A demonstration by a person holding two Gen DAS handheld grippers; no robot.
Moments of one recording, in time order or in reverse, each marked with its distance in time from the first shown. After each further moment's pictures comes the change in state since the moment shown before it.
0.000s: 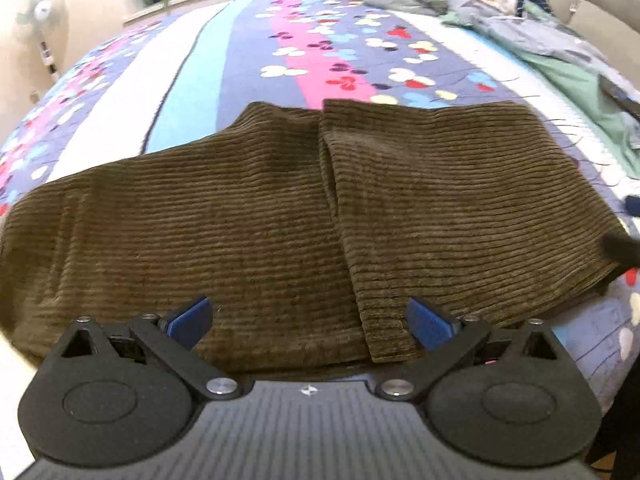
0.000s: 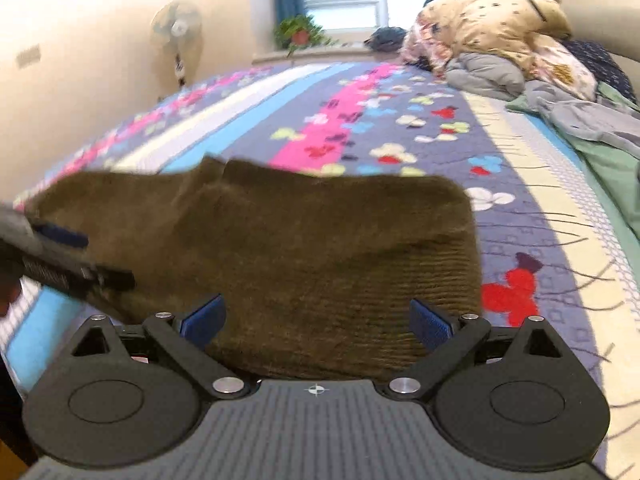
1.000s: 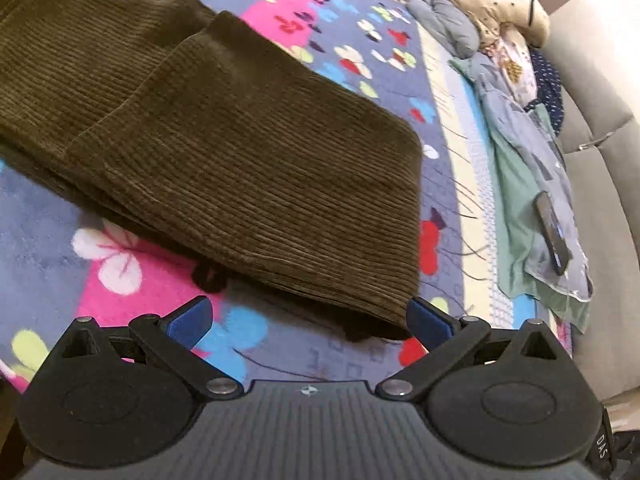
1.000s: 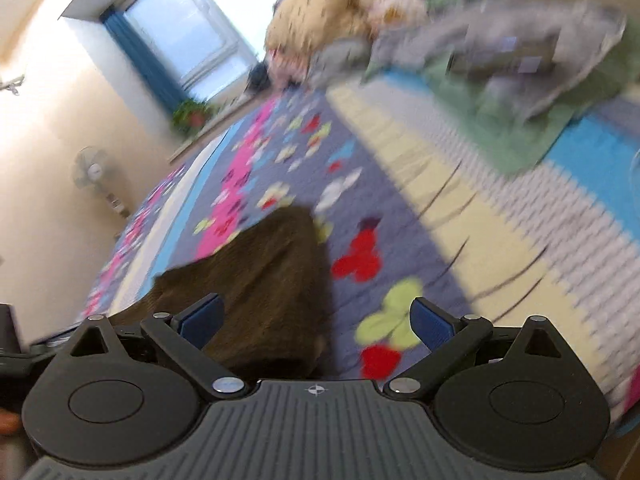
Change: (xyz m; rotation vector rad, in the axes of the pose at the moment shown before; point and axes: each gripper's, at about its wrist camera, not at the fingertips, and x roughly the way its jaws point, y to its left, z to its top) left arm -0.028 -0.119 0.015 -0.600 0.161 -0.302; right arm -0.106 -0.146 -0.044 0.584 -0.066 0.036
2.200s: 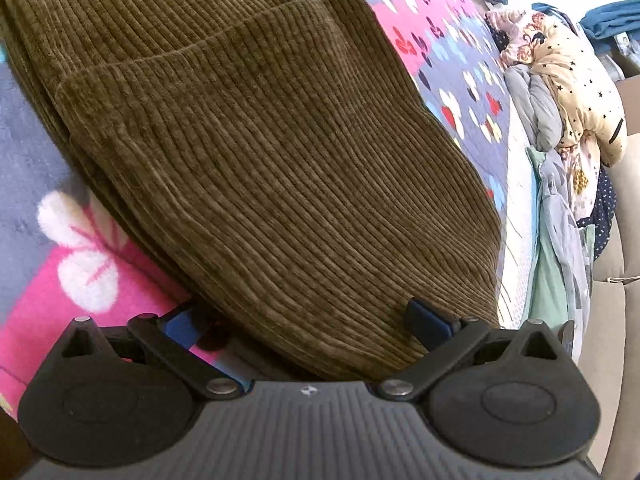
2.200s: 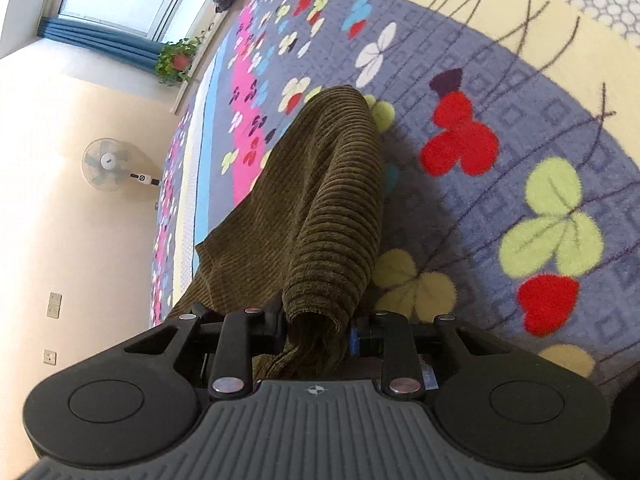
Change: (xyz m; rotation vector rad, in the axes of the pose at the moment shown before) left arm 0.058 0.045 0.028 -0.403 -0.024 0.004; right arm 0.120 0.025 0.015 0.350 0.322 0.126
